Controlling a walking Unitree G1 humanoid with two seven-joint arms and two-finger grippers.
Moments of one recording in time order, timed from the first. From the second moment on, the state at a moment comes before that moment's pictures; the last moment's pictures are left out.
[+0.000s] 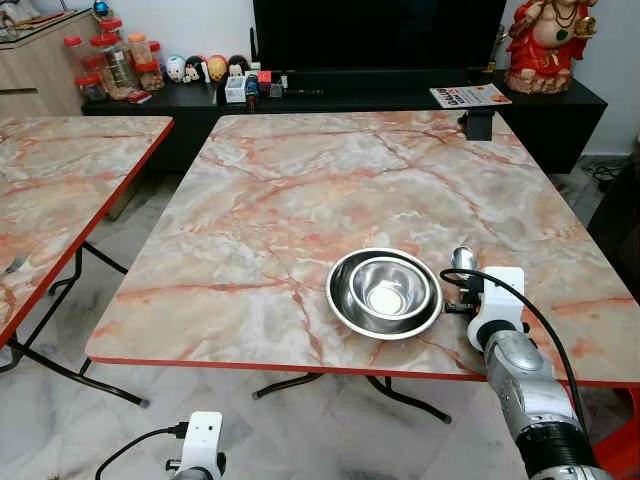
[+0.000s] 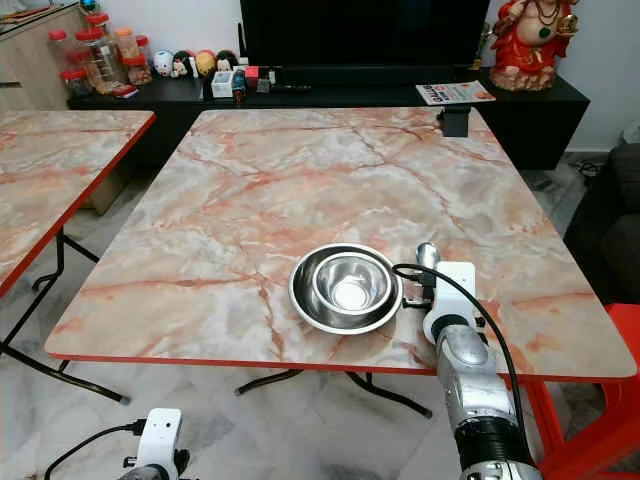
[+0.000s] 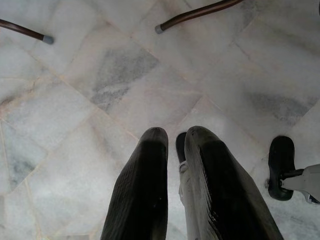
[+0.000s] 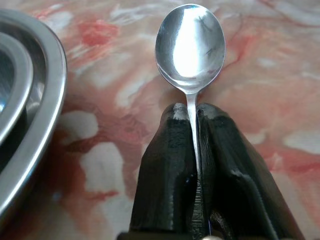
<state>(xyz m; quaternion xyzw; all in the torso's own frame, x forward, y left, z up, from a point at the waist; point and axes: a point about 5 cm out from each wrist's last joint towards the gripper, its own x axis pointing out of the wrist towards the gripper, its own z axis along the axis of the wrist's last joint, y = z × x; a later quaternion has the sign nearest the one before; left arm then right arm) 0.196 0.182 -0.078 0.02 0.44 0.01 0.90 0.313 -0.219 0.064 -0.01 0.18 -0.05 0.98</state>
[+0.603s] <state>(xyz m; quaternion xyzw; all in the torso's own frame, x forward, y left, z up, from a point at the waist) 0.196 0.182 -0.078 0.02 0.44 0.01 0.90 0.314 -0.210 0.063 -0.01 0.18 -0.03 0.98</state>
